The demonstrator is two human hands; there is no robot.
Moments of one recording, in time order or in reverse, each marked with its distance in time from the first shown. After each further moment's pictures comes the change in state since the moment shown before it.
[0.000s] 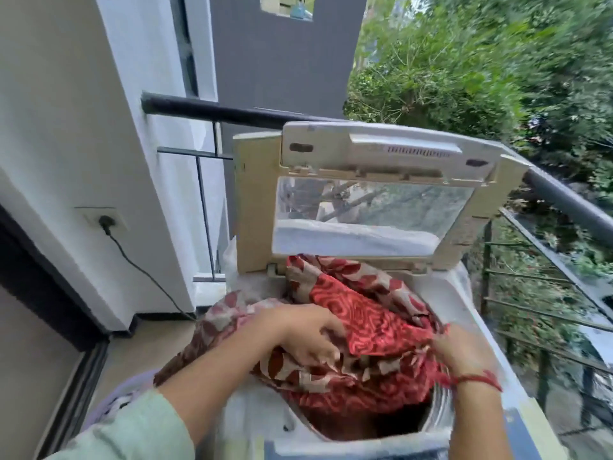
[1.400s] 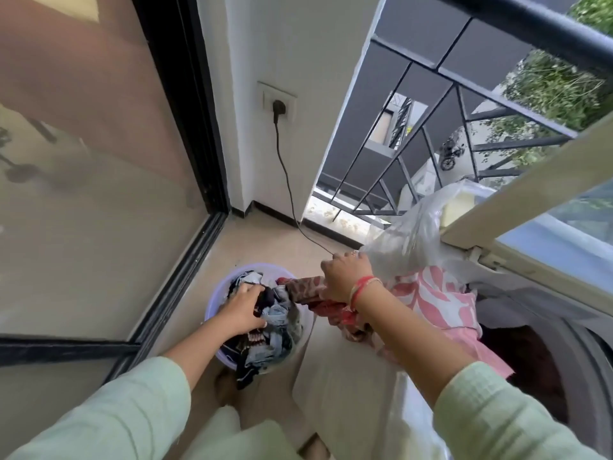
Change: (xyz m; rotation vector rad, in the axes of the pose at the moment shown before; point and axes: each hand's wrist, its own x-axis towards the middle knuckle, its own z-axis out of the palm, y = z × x) left_hand -0.193 -0.333 0.199 -0.542 0.297 -0.873; right_hand -0.165 -0.361 0.226 -0.892 -0.372 -1.297
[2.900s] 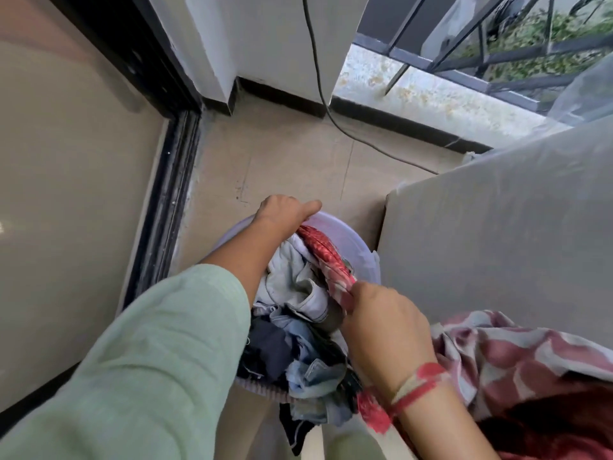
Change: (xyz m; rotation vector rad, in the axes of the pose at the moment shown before) left_hand 0.381 -0.093 0.073 0.860 -0.114 0.371; right_hand 0.197 -0.112 0.194 0.610 -0.189 0.427
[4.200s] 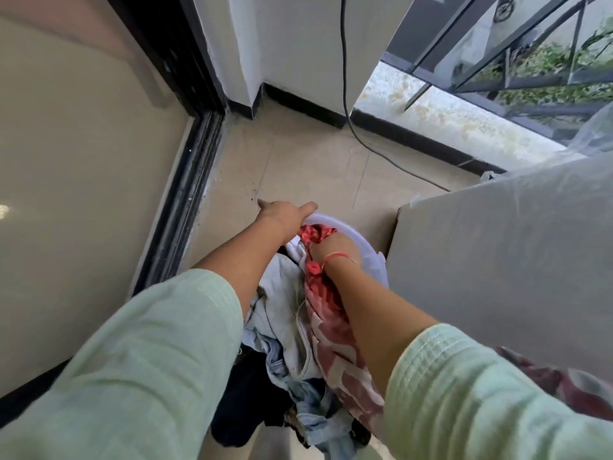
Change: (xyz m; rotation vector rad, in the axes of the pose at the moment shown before) left_hand -0.015 -0.033 0.014 -0.199 -0.121 -0.128; right_hand 0.142 -0.054 0.048 0.369 -0.162 0.031
